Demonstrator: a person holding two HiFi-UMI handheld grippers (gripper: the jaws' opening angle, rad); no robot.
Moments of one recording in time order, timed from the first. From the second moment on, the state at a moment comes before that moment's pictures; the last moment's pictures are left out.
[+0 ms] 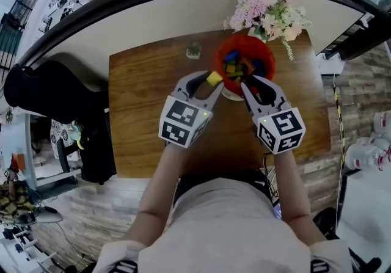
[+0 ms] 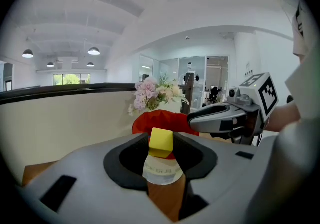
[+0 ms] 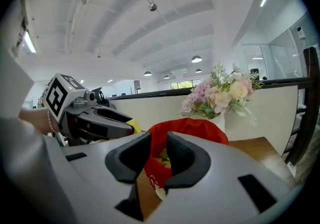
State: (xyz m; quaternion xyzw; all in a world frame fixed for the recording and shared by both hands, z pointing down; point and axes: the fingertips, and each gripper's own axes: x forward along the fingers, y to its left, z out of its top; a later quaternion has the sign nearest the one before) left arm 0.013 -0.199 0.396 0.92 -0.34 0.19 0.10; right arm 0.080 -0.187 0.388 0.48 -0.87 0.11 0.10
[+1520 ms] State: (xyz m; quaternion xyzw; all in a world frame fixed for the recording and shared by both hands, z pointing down) left arm 0.035 -0.206 0.392 0.93 -0.32 0.19 0.08; right arm 0.073 -0.184 0.395 0.46 -0.87 0.13 0.09
